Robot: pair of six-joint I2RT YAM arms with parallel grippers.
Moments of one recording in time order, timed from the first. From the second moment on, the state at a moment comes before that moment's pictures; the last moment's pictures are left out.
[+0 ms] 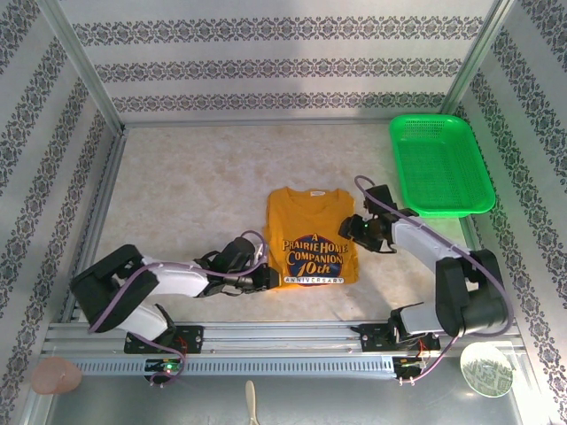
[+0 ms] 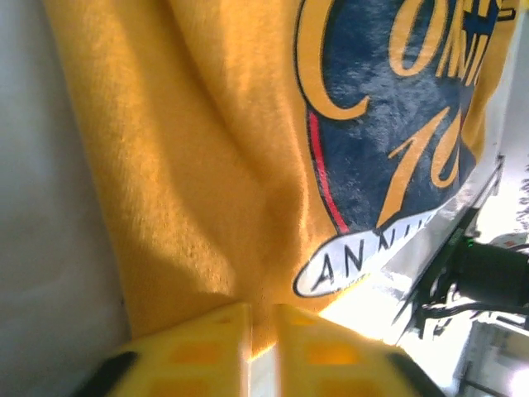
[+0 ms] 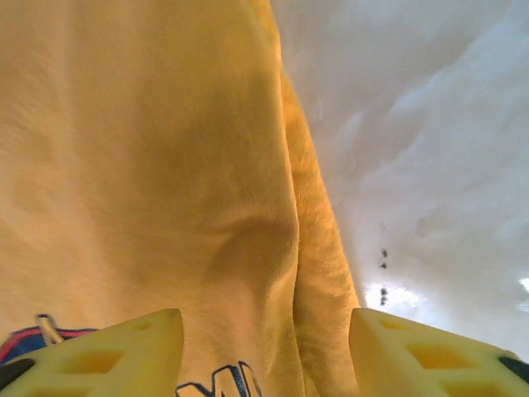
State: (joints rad) left arm -0.82 1.44 0.42 0.24 0.42 -1.01; right arm 0.19 1.37 0.73 -0.52 -0.24 0.64
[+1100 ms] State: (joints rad) left arm -0.40 1.97 1.32 -0.44 0.44 -0.50; right arm 0.12 1.73 1.03 -0.46 -0.26 0.45
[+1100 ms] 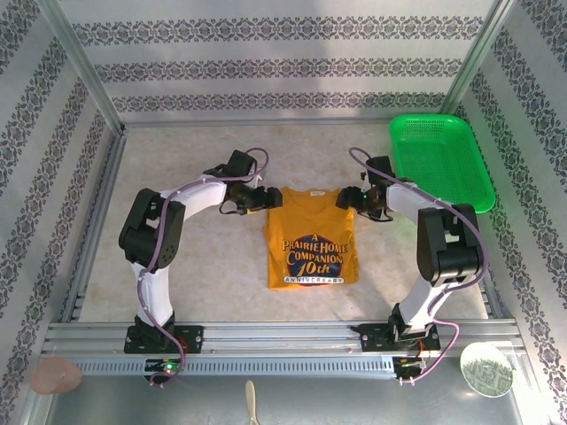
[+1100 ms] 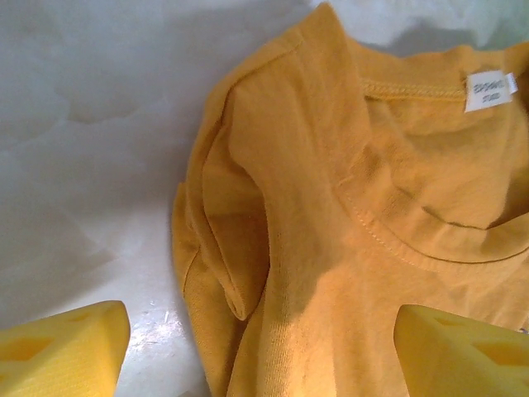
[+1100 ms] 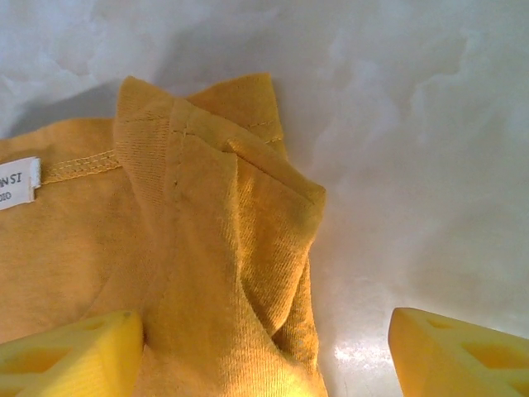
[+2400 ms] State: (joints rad) left arm -0.47 2.00 1.25 -0.29 0.34 -0.66; right arm 0.21 1.82 1.04 -0.40 -0.28 0.52
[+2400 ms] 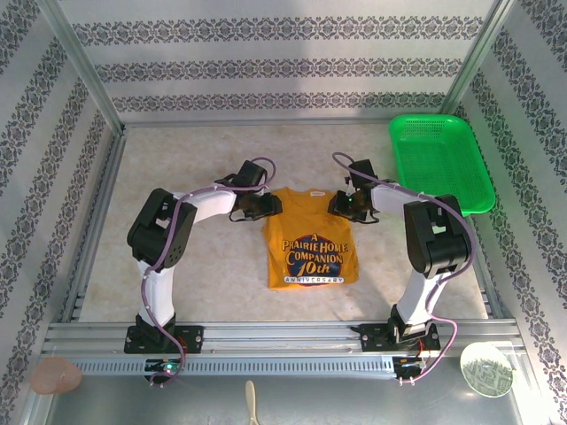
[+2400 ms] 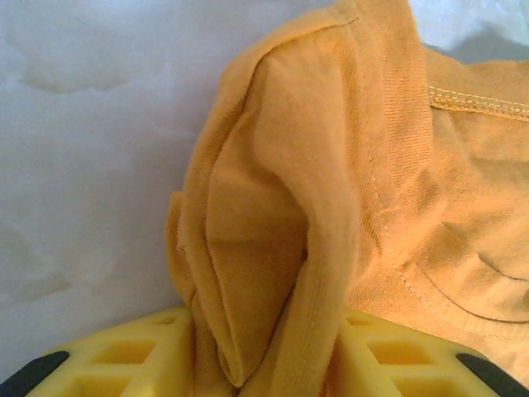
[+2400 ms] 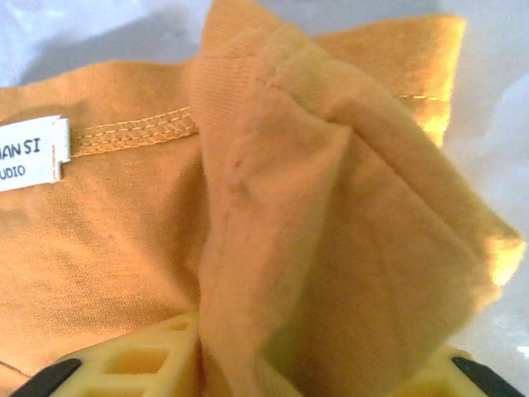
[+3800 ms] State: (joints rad) left arm -0.40 1.74 1.04 0.12 0.55 -0.79; right arm 0.15 1.45 0.89 -0.27 -0.48 0.67
